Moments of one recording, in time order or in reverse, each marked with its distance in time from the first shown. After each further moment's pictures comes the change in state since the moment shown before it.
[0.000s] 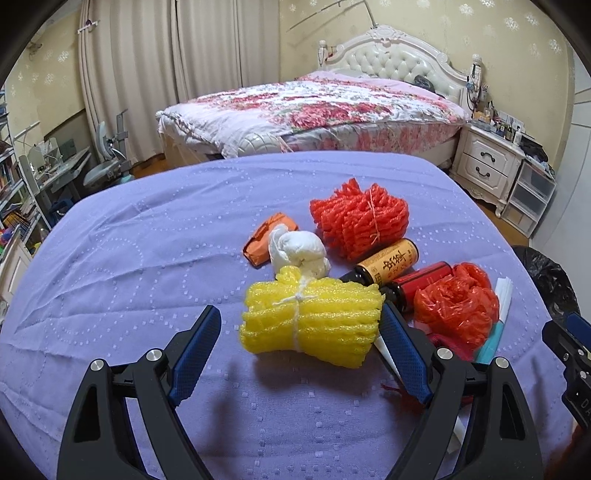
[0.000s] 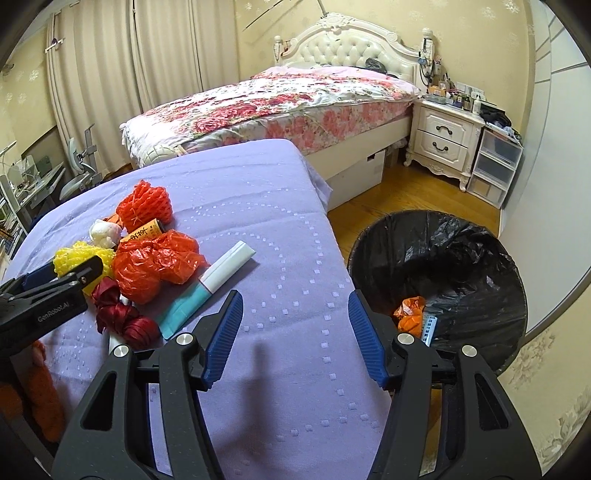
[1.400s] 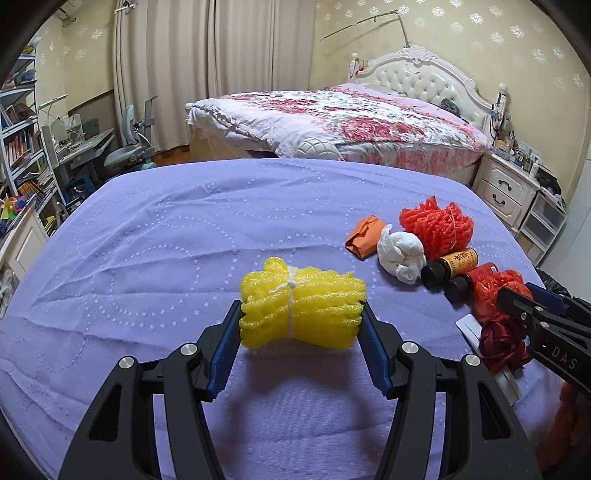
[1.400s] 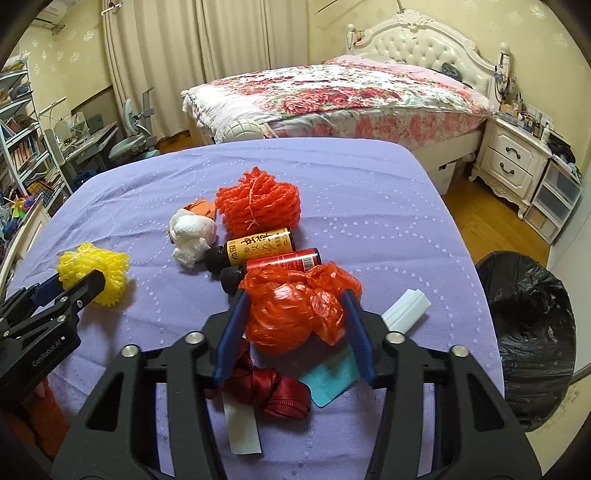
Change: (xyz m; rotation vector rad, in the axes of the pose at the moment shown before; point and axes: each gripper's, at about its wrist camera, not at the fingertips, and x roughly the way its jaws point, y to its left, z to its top) left arm -0.028 0.079 -0.017 -0.103 -0.048 0.034; right arm 0.028 0.100 0.028 -0.171 0.062 0.179
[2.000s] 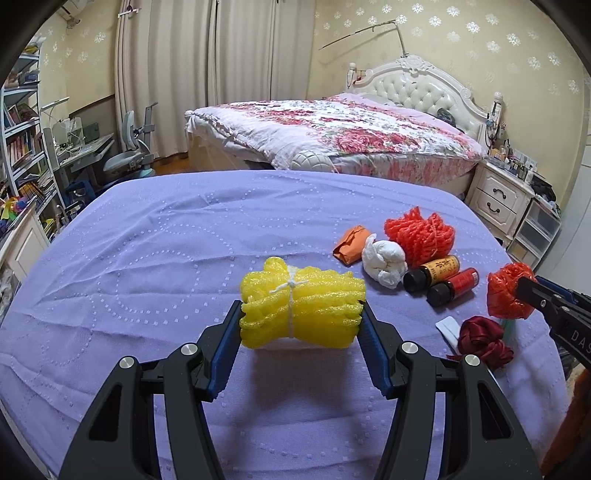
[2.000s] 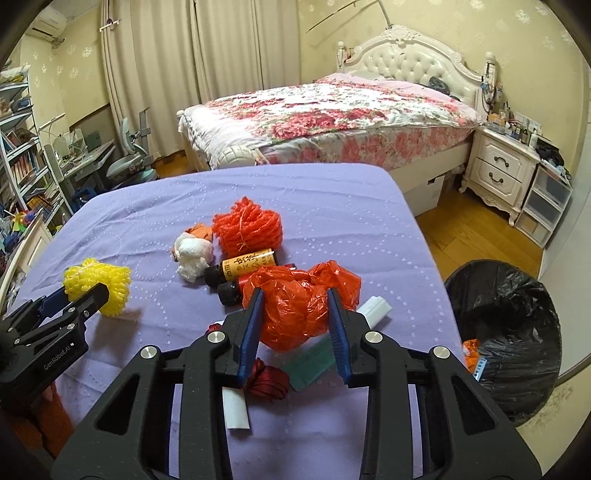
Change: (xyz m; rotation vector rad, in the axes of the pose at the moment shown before) left arm -0.023 -0.006 -0.002 -0.005 -0.045 -0.016; right arm -0.038 -0.015 0.000 0.024 -0.082 -0.021
